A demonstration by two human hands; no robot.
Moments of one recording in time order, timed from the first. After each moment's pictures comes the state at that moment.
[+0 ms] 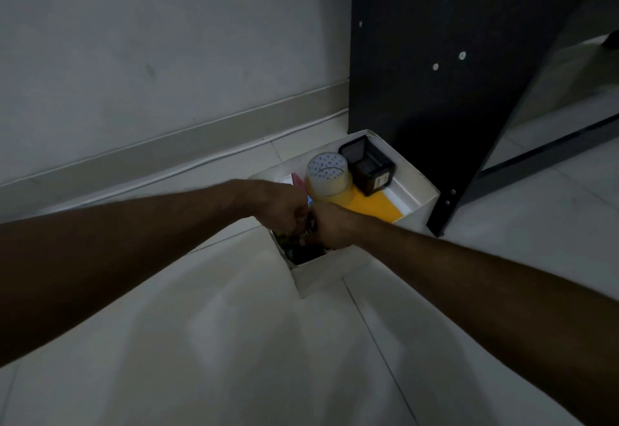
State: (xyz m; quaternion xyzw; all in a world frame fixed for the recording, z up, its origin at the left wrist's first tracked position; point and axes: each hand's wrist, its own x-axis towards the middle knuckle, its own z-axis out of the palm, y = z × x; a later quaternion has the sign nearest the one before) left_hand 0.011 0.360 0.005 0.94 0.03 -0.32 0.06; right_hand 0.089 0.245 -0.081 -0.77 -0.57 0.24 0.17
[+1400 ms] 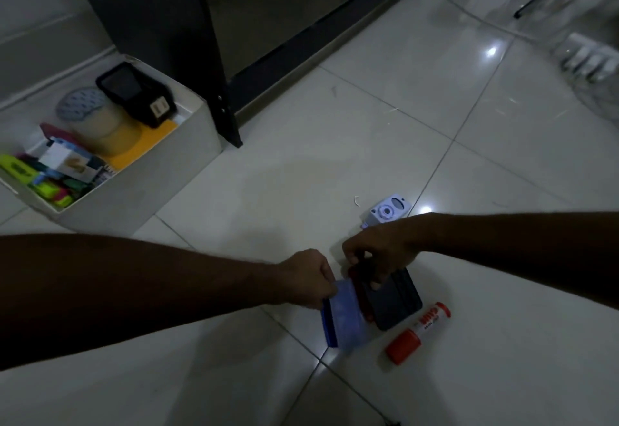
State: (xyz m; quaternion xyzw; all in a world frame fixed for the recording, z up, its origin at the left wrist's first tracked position) left_hand -0.055 -0.022 -0.113 0.83 0.00 -0.41 0.39; right_hand 0.035 -0.199 -0.085 -0.79 -0.38 0.48 -0.01
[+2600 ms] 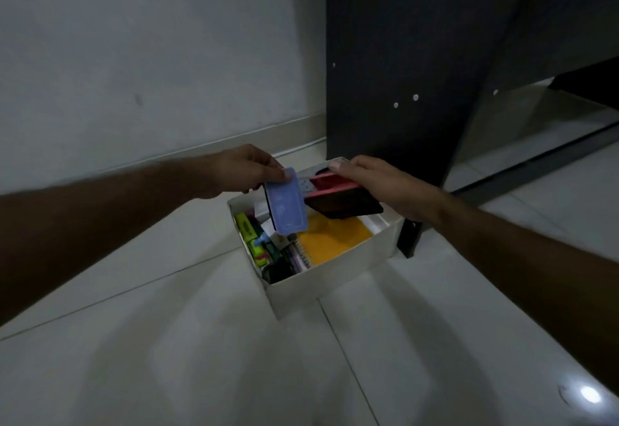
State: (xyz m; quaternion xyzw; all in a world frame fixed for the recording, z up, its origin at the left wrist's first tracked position) left_hand 0.014 0.378 0.074 0.90 0.19 -0.06 0.39; right_hand 0.147 0.151 0.043 -0.77 -0.31 0.32 0.47
